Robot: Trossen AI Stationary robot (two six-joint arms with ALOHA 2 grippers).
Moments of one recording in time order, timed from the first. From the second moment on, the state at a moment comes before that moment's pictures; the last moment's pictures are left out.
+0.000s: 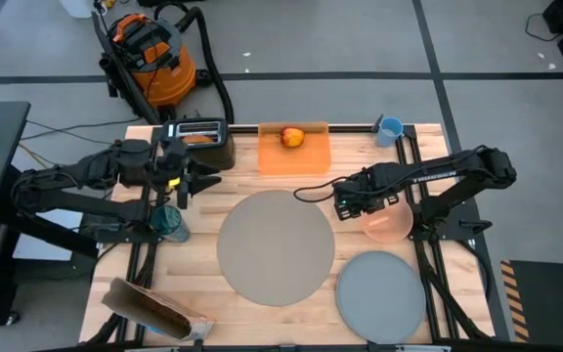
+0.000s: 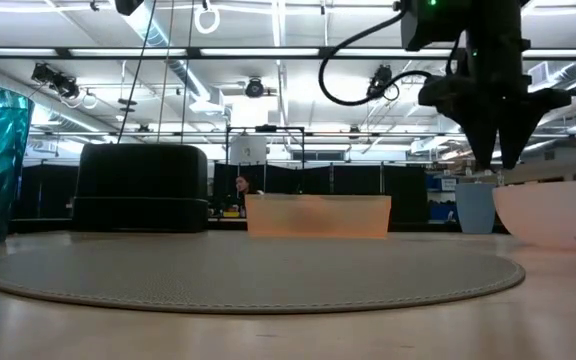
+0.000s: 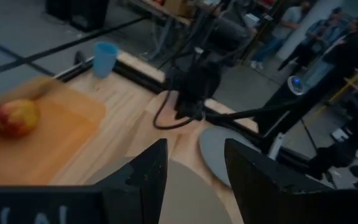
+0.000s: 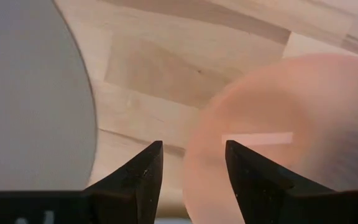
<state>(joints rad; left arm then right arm) 0.05 0.78 1.00 -0.45 -0.08 -0.47 0.00 1.40 1.00 -1.16 0.06 1.30</state>
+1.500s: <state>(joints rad) 0.05 0.78 1.00 -0.45 -0.20 -0.31 0.05 1.53 0.99 -1.04 0.04 1.45</state>
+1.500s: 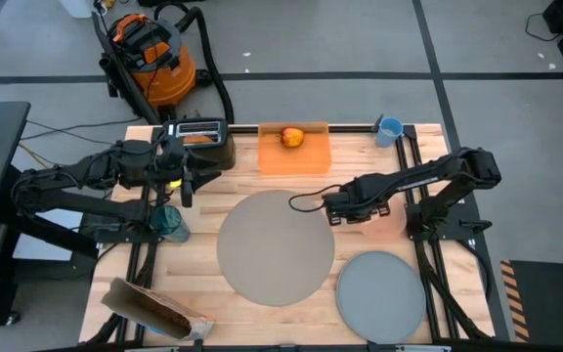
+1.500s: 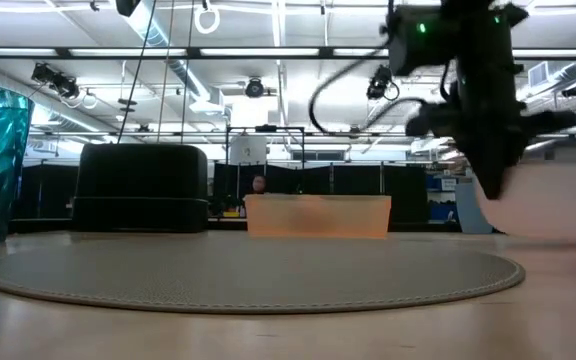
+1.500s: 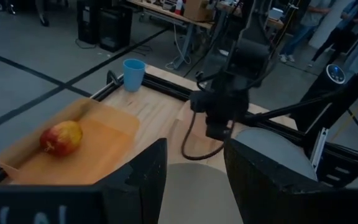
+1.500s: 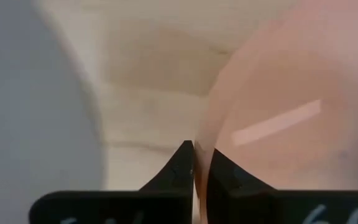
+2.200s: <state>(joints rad) 0.05 0.78 1.00 -0.43 -0.20 -0.30 0.17 1.61 1.28 -0.73 0.03 0.01</state>
